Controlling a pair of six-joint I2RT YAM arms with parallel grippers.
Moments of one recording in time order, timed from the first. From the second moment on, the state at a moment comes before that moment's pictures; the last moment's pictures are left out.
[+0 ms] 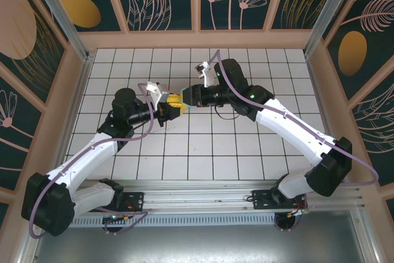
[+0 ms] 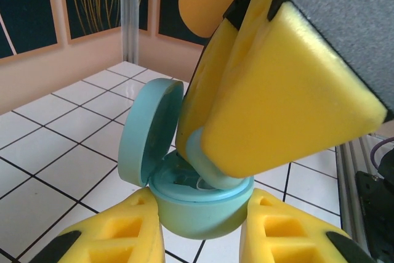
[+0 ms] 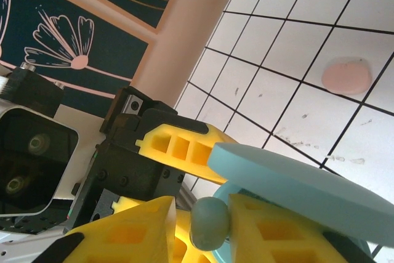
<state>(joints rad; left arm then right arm) -0.45 1.12 0.70 0.27 0.74 -0.06 0.77 1.43 1.36 -0.44 -0.49 0.66</state>
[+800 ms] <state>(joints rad) -0.45 1.12 0.70 0.27 0.72 -0.06 0.78 1.50 1.53 -0.60 -0.41 0.64</state>
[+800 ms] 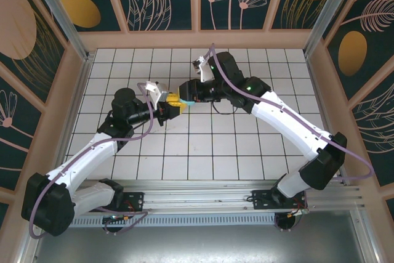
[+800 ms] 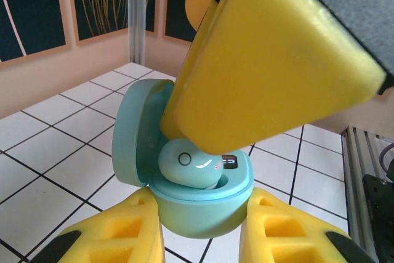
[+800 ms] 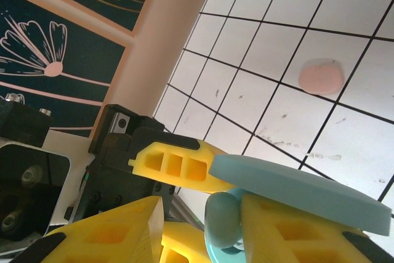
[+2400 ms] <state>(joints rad) -0.45 1.09 0.68 0.28 0.72 -0.06 0.81 1.48 1.51 -0.59 -0.34 0.68</state>
